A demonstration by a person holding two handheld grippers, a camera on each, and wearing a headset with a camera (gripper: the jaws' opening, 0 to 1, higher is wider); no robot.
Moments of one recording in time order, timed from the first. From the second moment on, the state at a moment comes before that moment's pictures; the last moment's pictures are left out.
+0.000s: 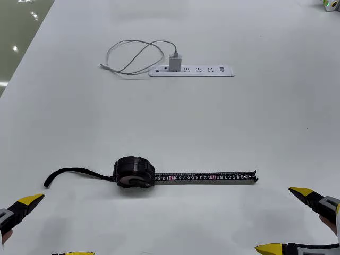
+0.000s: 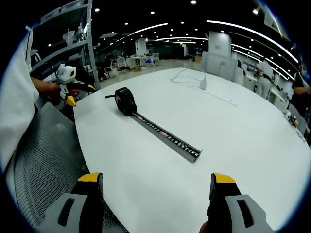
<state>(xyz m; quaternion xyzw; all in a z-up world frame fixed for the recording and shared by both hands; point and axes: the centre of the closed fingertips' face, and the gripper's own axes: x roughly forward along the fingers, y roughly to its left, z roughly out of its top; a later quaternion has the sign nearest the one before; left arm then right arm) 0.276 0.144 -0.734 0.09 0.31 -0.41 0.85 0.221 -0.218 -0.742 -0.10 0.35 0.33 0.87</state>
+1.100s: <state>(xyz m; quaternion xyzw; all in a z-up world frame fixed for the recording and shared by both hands) 0.280 0.130 -0.735 0.07 0.31 -0.41 0.86 0.225 -0.215 -0.740 -0.10 0.34 0.33 0.87</state>
